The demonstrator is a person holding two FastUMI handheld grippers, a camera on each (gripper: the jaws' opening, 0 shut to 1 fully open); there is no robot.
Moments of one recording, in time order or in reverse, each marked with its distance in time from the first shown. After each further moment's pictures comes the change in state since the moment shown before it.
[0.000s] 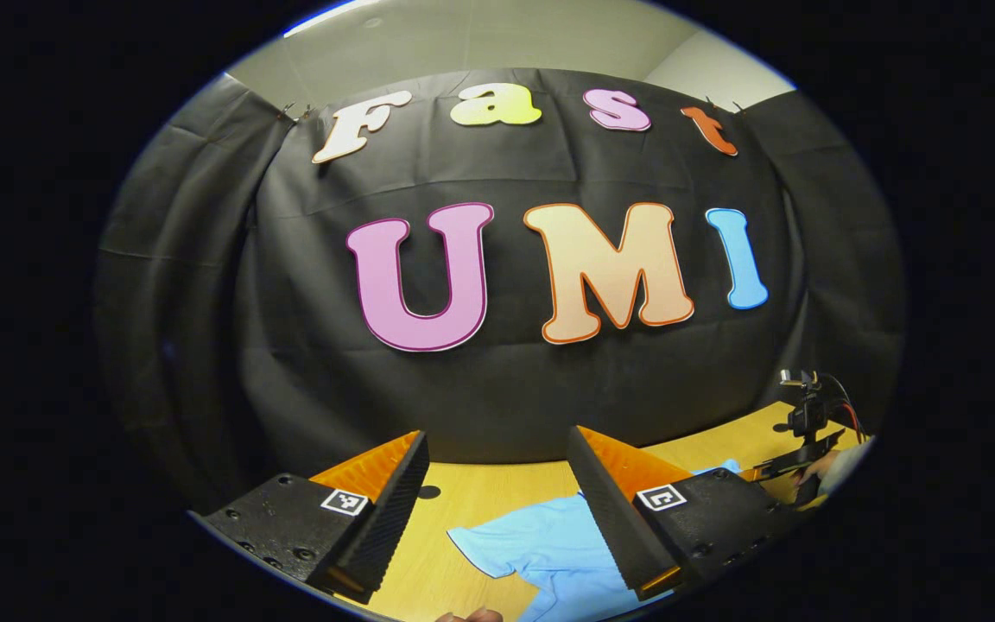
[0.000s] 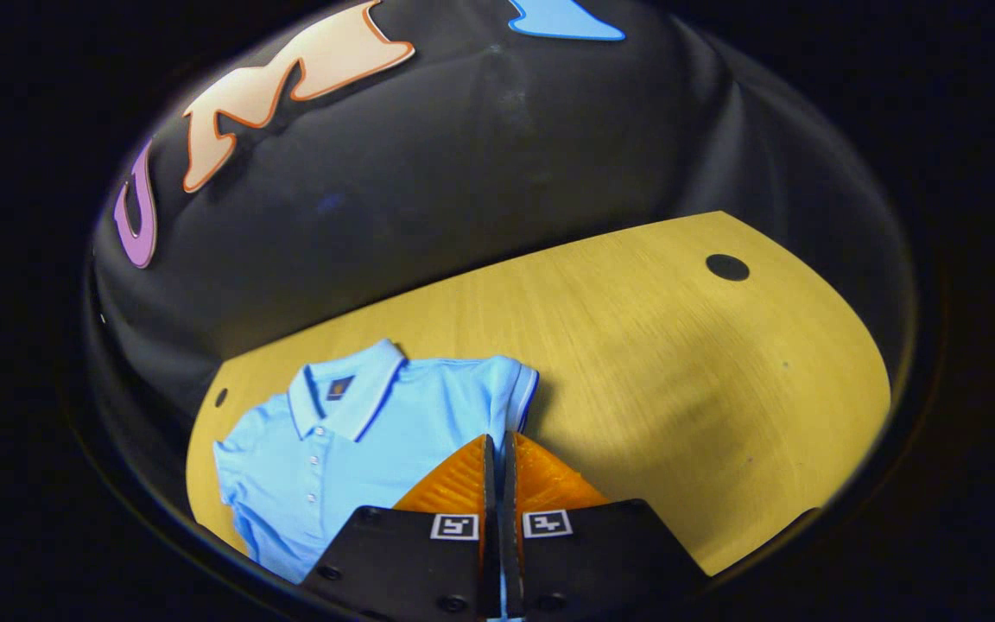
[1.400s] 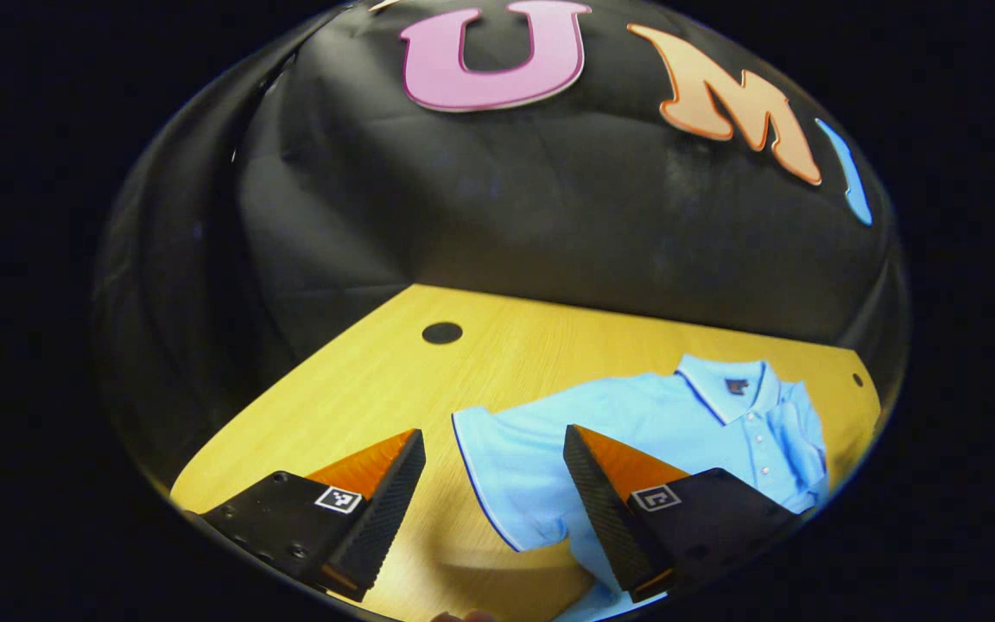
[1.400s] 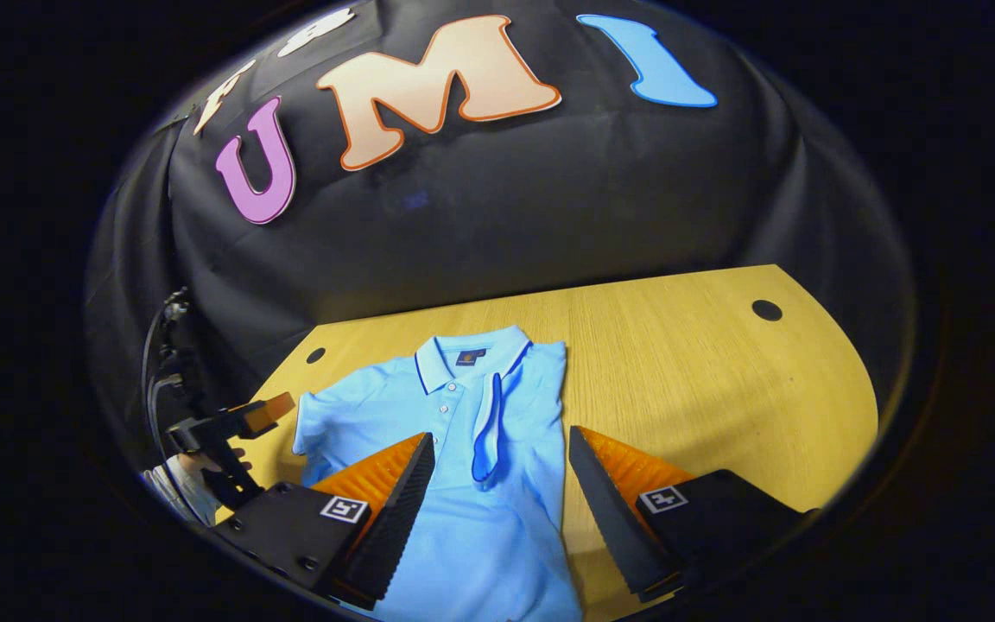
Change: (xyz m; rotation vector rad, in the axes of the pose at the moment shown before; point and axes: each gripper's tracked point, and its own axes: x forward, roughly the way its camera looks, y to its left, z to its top) left arm 0.092 0.044 -0.279 -0.157 0.555 0.171; right arm -0.114 0.051 -0.022 -0.211 -0.069 0.149
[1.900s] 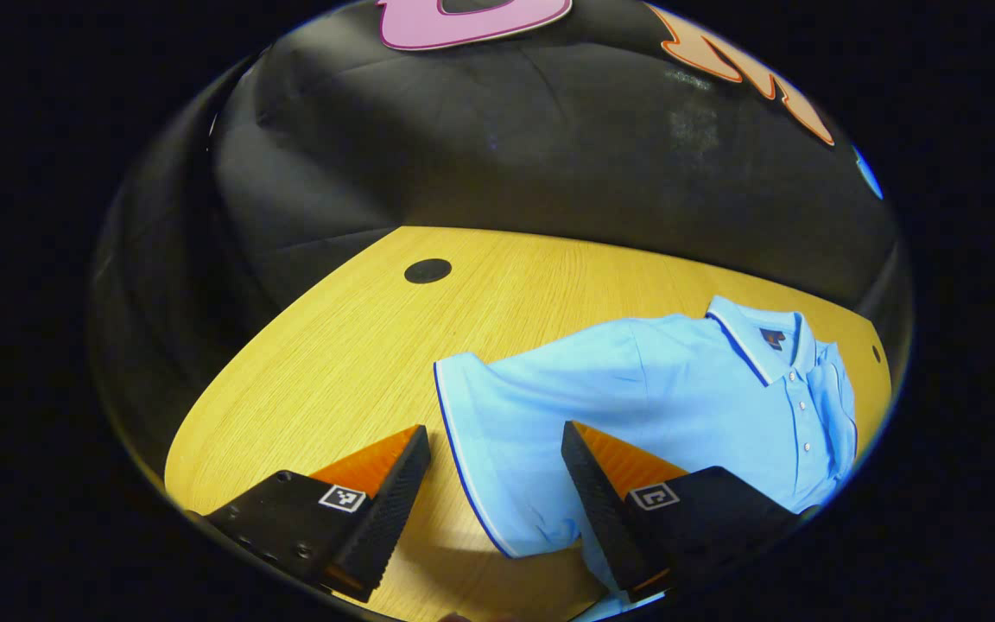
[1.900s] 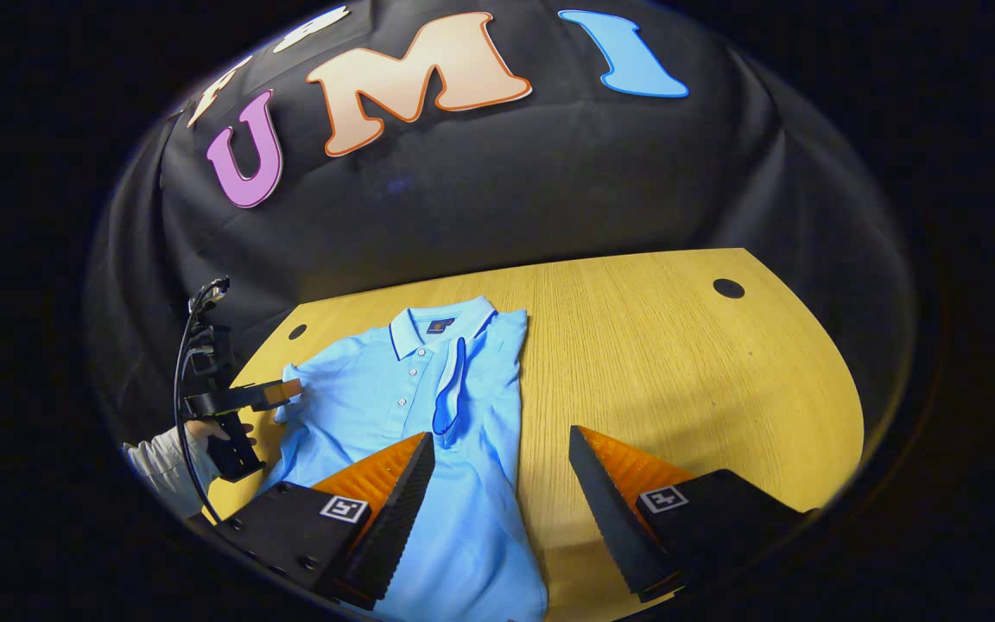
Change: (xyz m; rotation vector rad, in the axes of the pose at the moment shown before) left arm 0.023 -0.007 -0.027 -0.012 0.135 -0.022; right arm -0.027 -0.029 -0.023 0.002 0.046 -0.043
